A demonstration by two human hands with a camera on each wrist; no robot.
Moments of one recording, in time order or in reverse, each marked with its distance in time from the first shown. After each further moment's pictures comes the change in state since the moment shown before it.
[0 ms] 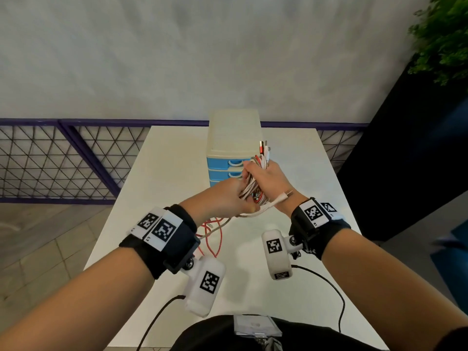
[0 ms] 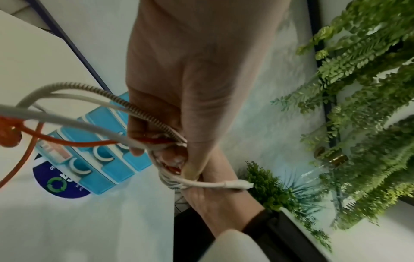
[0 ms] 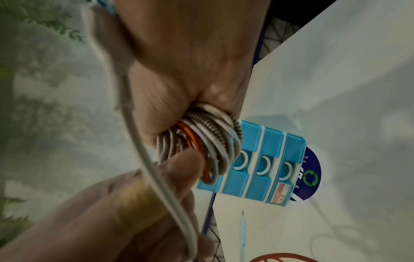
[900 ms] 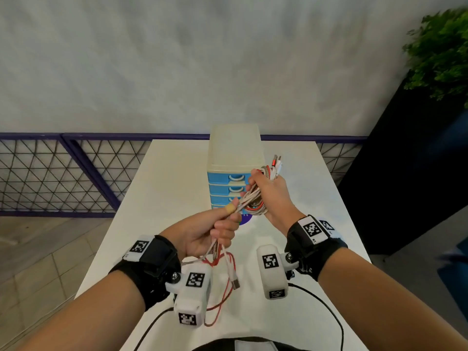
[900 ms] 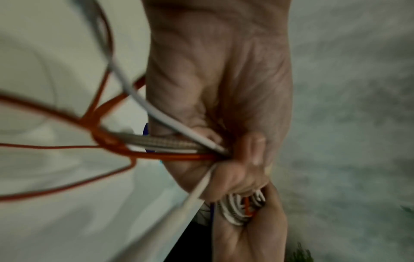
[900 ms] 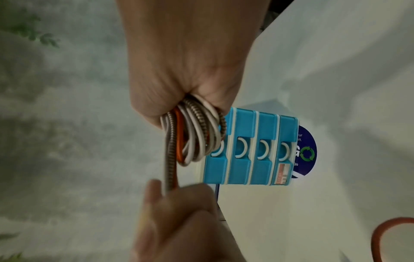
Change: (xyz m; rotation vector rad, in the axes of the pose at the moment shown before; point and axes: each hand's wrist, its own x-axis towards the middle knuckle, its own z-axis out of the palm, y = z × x) left_hand -0.013 -0.039 0.008 -1.481 -0.341 -0.251; right_hand 0.007 0.005 0.007 0.397 0.173 0.083
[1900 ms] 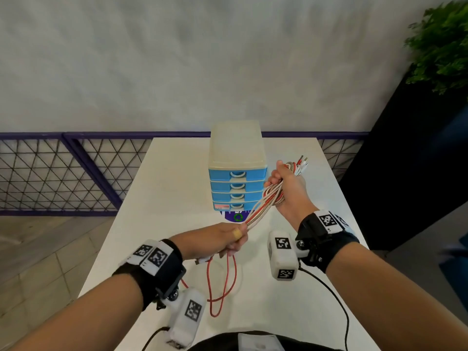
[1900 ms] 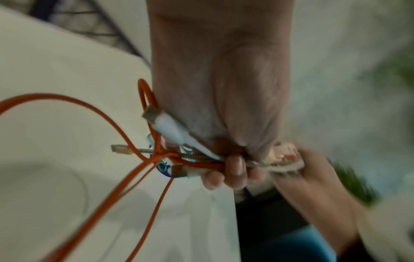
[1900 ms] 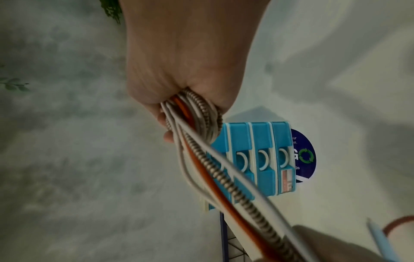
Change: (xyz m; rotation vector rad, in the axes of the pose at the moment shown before) left_hand 0.001 -0.023 -0.019 1.087 -0.071 0.151; right_hand 0.008 -0.008 -0.023 0.471 0.100 0.059
